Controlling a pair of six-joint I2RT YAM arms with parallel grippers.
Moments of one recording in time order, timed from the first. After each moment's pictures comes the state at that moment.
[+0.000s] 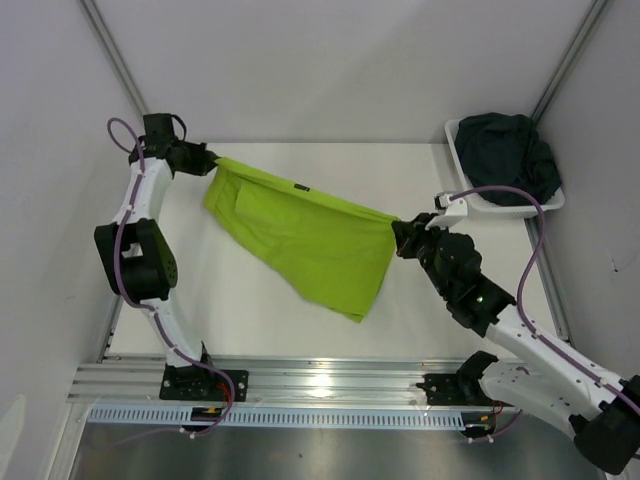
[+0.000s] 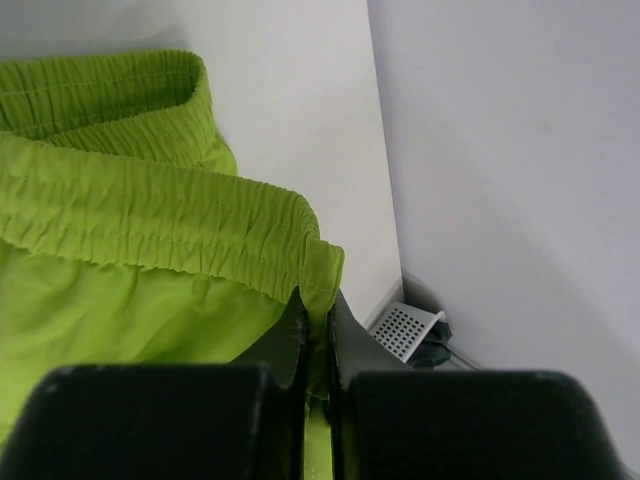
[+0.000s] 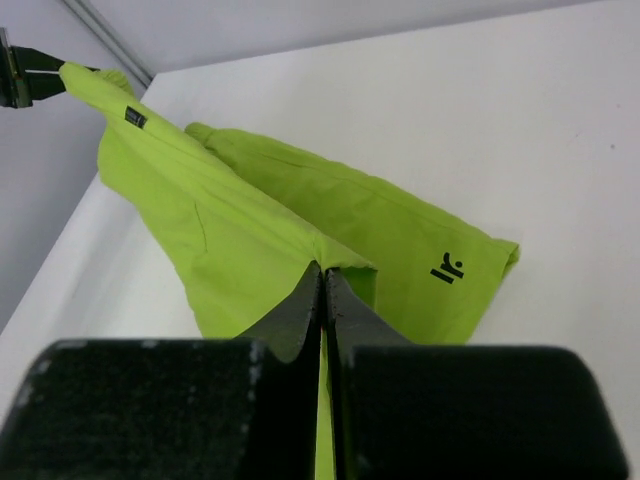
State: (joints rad) left arm 0.17 1.89 1.72 -0.59 0.27 -1.23; right arm 0.75 0.83 0.69 0.05 0.40 0.42
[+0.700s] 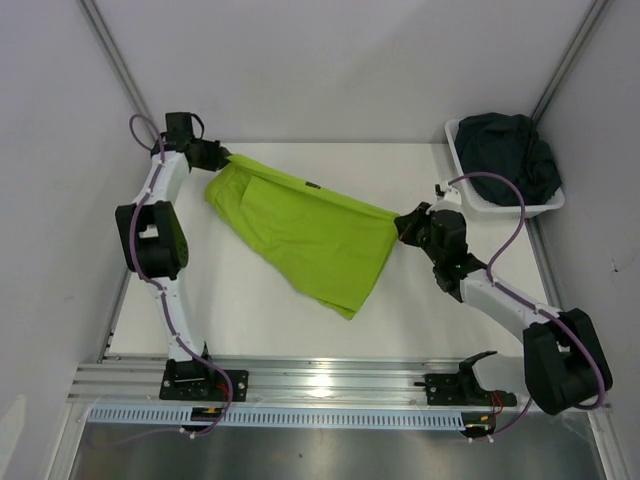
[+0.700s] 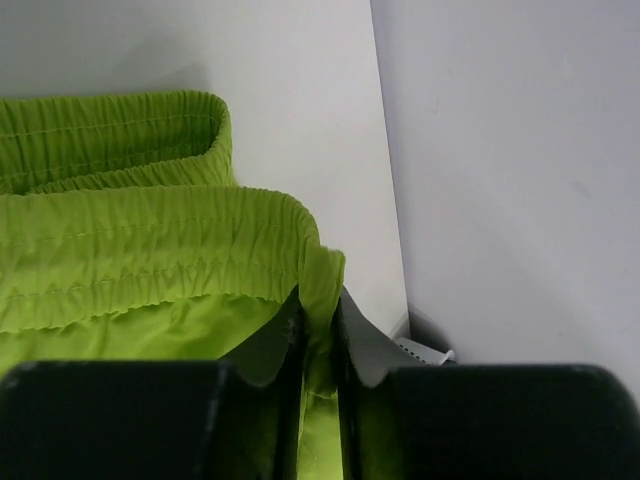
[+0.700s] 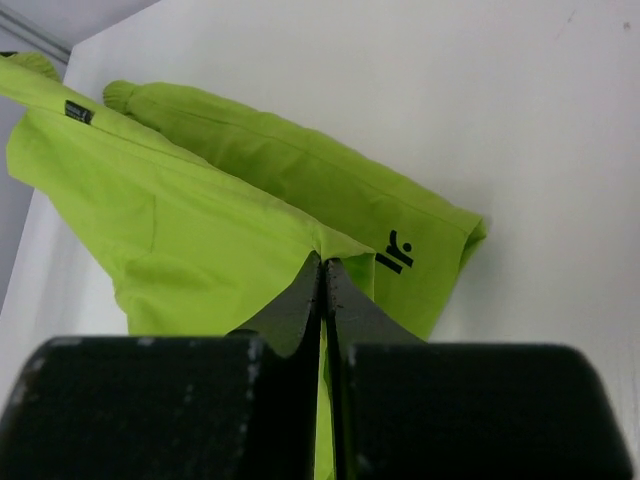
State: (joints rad) left arm 0.11 2.14 1.89 -0.54 0.21 -1.26; right arm 0.39 1.24 0.63 0.34 0.06 0.57
